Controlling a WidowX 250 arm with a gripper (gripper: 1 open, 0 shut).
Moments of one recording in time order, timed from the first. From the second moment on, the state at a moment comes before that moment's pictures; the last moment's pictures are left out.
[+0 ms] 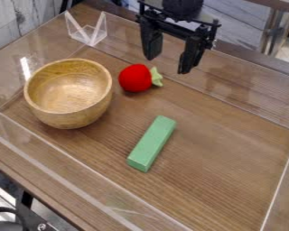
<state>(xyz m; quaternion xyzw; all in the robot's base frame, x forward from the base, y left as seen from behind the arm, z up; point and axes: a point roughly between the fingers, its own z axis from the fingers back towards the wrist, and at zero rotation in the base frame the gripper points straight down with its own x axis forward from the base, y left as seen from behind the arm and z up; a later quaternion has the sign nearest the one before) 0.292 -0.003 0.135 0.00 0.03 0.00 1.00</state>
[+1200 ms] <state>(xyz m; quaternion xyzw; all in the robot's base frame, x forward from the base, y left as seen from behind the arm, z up) 0.214 0.011 0.069 -0.02 0.02 0.03 1.00</state>
